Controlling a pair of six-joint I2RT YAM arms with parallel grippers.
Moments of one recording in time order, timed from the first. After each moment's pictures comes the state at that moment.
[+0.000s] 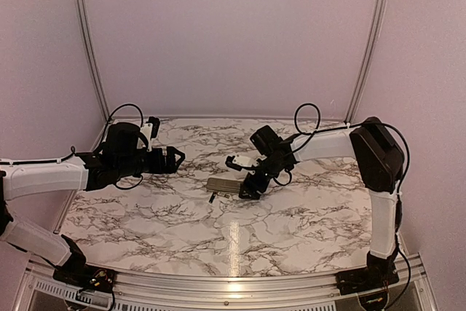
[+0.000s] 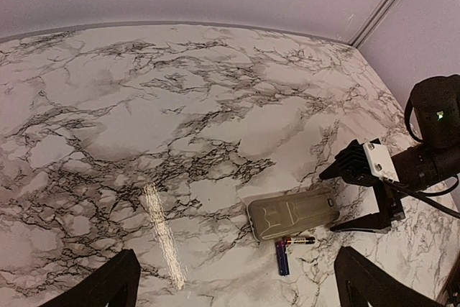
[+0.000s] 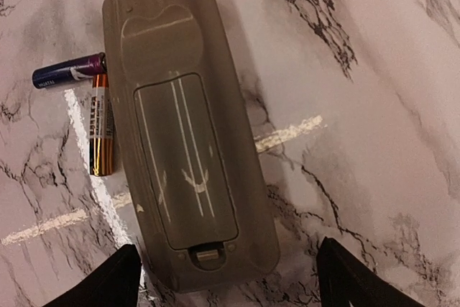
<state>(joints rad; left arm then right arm) -0.63 1.31 0.74 0.09 -0.01 -0.42 0.69 2.08 1.39 -0.43 -0.28 -0.42</state>
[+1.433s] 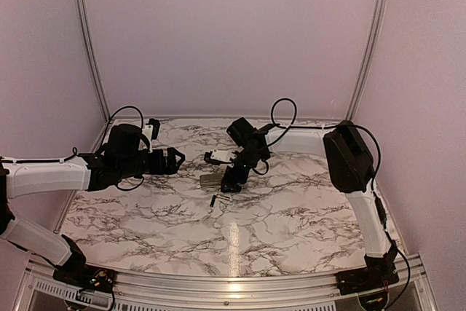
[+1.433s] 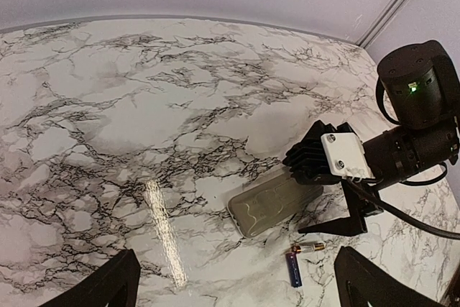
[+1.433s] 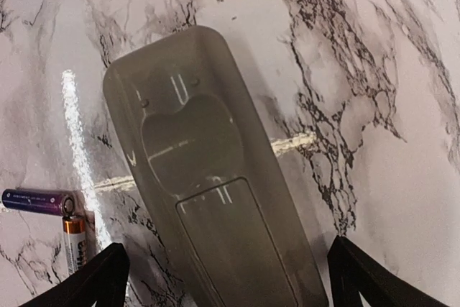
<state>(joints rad) -0.63 1.34 0.73 0.11 -0.03 -0.44 0.73 2.33 1.82 -0.63 -0.27 -0.53</state>
